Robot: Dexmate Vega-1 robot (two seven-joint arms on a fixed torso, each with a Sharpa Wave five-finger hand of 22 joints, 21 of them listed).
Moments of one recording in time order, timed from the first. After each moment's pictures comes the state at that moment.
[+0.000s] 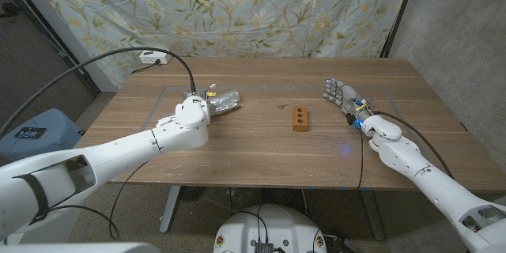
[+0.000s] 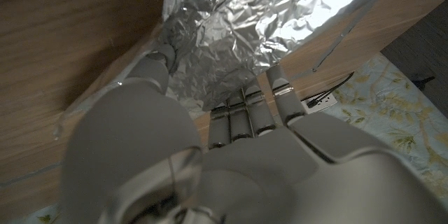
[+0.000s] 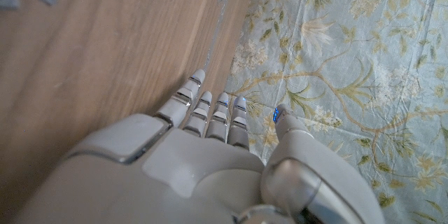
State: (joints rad) left arm 0.43 0.79 1.10 -1.85 0.56 1.17 -0.14; left_hand 1.01 0.05 0.45 -0.17 0.43 0.69 0.16 0.32 0.26 0.60 0.09 0.67 0.50 0.66 0.02 0.42 0.30 0.50 0.16 0.41 0.22; right arm -0.86 -0.58 -0.36 -1.29 0.69 0.19 0.09; right_hand 0.33 0.16 0.40 -0.04 0.18 0.27 -0.02 0.19 0.19 0.21 0.02 0.20 0.20 0.11 0.00 0.22 0.23 0.37 -0.02 0.20 0.17
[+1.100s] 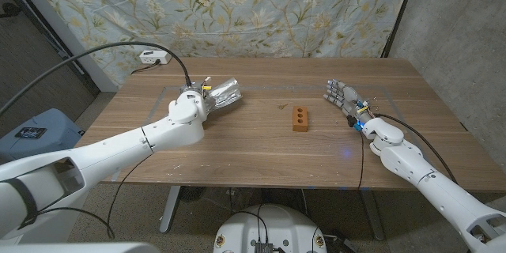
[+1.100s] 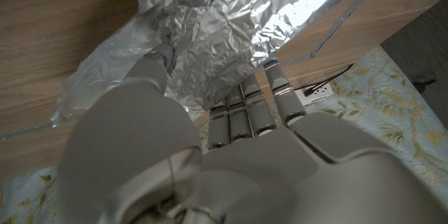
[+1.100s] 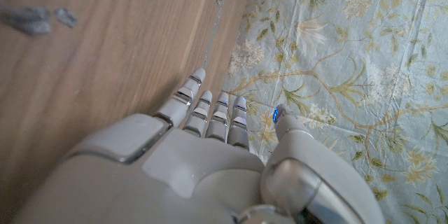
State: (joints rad) left arm 0.47 0.83 1.01 -1.94 0.47 1.17 -0.07; left_hand 1.01 0.05 0.44 -0.16 0.45 0.71 0.15 0.32 0.28 0.61 0.07 0.69 0.50 0.67 0.01 0.41 0.30 0.50 0.16 0.43 0.22; right arm -0.91 -0.60 -0.35 -1.36 0.70 0.18 0.06; right_hand 0.32 0.17 0.40 -0.04 0.18 0.27 -0.02 0.19 0.19 0.21 0.02 0.20 0.20 0.12 0.00 0.22 0.23 0.37 -0.01 0.20 0.17
